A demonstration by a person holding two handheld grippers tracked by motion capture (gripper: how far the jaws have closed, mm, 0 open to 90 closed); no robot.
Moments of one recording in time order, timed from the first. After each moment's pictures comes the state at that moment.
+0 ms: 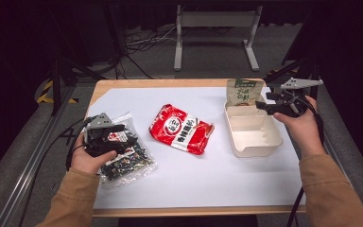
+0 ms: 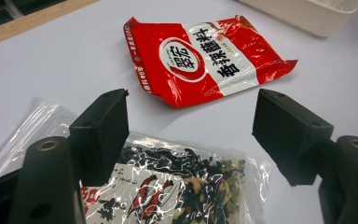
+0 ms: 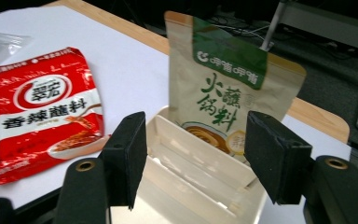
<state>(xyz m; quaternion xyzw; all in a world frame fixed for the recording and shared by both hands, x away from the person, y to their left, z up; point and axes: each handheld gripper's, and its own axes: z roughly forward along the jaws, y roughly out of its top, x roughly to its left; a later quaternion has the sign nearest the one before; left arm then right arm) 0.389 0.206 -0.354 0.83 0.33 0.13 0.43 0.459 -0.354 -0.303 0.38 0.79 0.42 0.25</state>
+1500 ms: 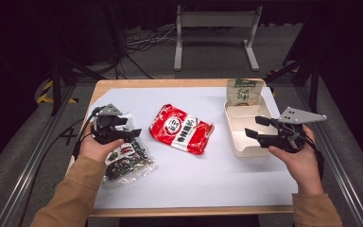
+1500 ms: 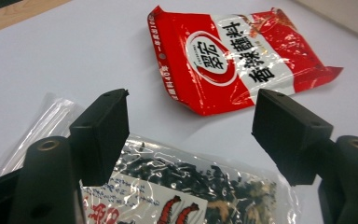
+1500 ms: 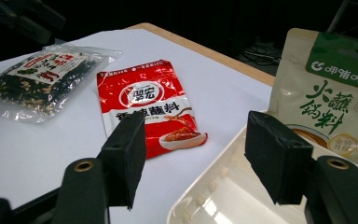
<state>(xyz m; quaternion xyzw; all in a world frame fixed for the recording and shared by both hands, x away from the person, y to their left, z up) 0.430 0.190 -0.356 0.83 0.38 0.12 0.39 0.362 -0.310 -0.312 0.32 0.79 0.48 0.23</state>
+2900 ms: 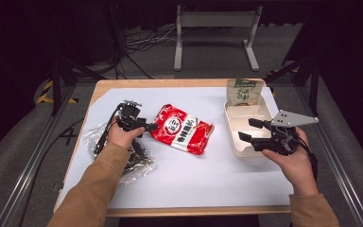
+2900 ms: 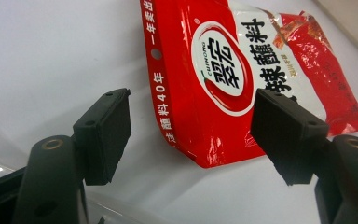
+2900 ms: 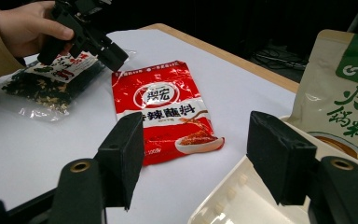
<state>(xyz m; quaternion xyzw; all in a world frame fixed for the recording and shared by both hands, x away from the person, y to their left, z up) 0.497 0.150 -0.409 0.81 0.45 0.01 0.38 0.362 -0.297 -0.319 0.30 0.79 0.49 0.21</state>
